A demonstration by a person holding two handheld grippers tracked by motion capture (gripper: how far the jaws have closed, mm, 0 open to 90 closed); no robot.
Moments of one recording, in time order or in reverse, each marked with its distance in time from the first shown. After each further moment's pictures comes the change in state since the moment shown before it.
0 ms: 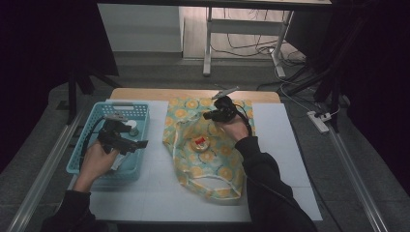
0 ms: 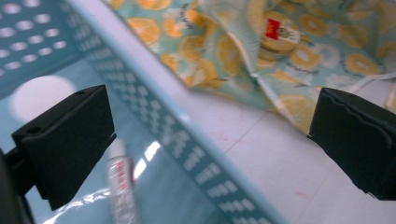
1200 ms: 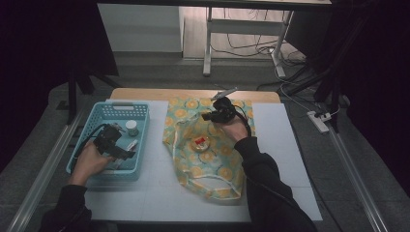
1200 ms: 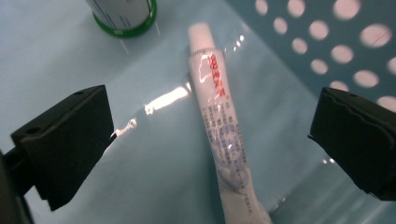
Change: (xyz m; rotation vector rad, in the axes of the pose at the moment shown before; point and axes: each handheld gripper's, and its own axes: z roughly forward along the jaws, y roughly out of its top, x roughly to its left) left arm 0.045 -0.038 0.040 0.346 0.141 0.046; right arm 0.002 -0.001 0.003 0.009 0.010 -0.009
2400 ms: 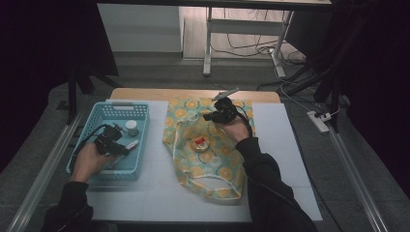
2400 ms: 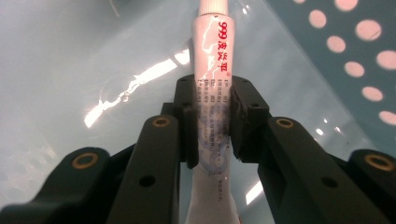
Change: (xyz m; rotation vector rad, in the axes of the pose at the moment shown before) left arm 0.006 0.002 0.003 0.088 -0.051 -0.077; right arm -0.002 -0.003 -0.003 -0.002 -0.003 0.000
